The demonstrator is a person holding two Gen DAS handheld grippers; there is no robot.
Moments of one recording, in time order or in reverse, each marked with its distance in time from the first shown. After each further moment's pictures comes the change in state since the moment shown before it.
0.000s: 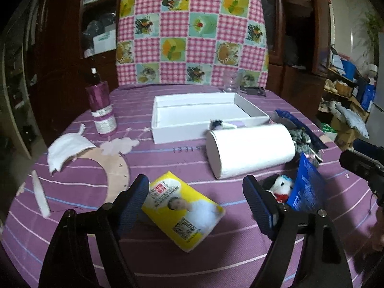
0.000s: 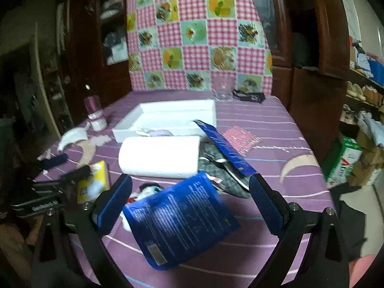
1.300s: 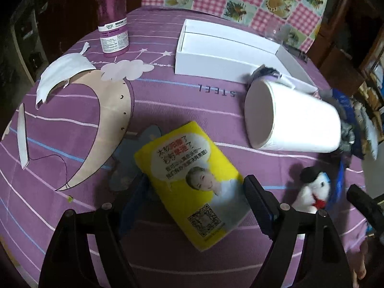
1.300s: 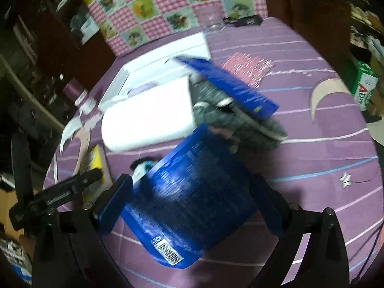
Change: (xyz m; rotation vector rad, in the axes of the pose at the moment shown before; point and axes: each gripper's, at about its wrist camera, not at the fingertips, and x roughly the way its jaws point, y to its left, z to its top) left arm 0.079 0.023 -0.012 -0.254 0.437 0.033; right arm 0.077 -0.018 -0.015 0.274 0.368 0.126
